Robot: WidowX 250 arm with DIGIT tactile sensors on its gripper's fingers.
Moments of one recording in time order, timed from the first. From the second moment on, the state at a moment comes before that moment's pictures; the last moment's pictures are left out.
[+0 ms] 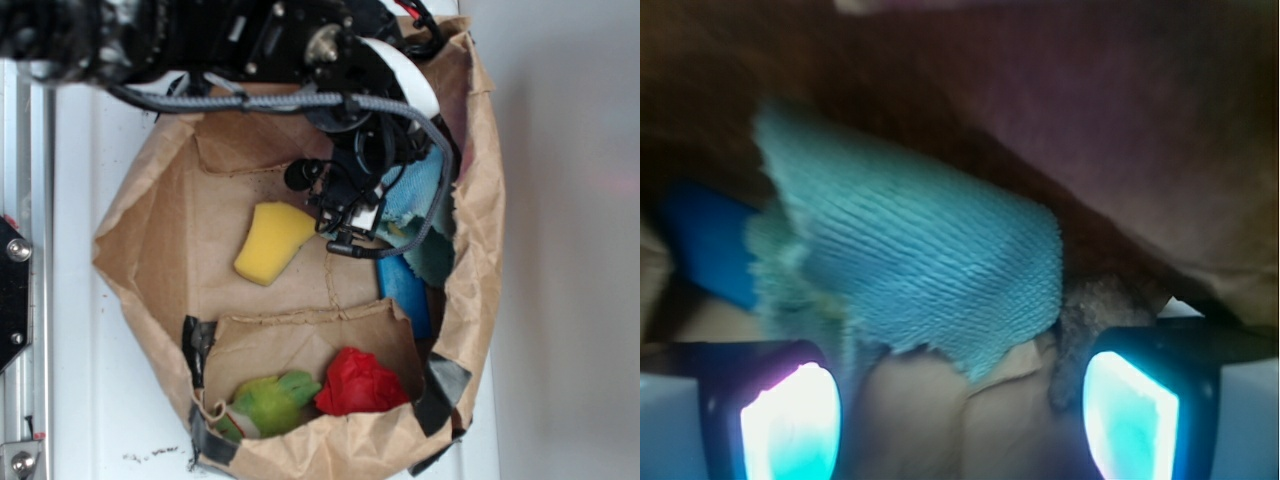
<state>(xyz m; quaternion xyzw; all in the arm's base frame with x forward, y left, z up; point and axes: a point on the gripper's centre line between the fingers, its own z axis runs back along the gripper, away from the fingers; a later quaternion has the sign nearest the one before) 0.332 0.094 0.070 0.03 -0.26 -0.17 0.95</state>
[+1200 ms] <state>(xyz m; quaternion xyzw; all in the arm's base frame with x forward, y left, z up) 0.349 0.126 0.070 0.16 -0.27 -0.09 0.95</state>
